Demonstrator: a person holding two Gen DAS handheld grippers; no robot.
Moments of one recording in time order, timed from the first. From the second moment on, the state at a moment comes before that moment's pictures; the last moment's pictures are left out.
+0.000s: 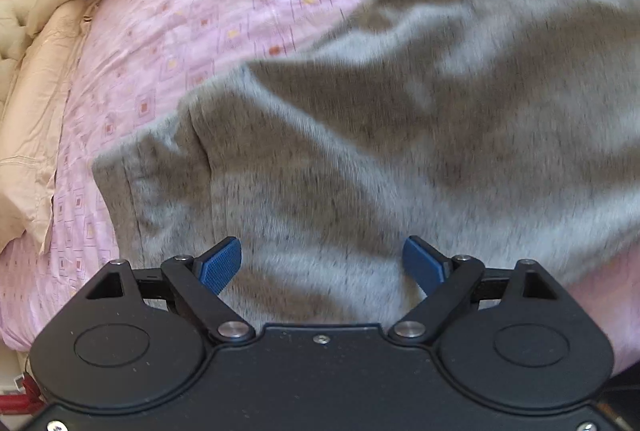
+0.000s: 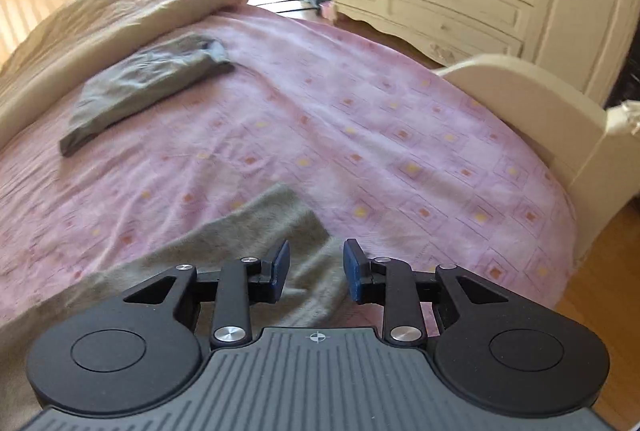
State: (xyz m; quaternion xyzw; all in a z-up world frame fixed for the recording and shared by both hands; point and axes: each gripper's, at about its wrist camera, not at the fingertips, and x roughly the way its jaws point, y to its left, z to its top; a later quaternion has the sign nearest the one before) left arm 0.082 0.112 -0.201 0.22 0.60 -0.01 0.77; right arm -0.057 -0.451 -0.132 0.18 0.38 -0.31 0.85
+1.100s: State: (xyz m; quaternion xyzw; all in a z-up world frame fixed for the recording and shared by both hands) left arm 0.199 0.201 -0.204 0.07 0.62 -0.01 0.78; right arm 0.160 -0.066 -0.132 -0.06 0.44 0.20 0.87
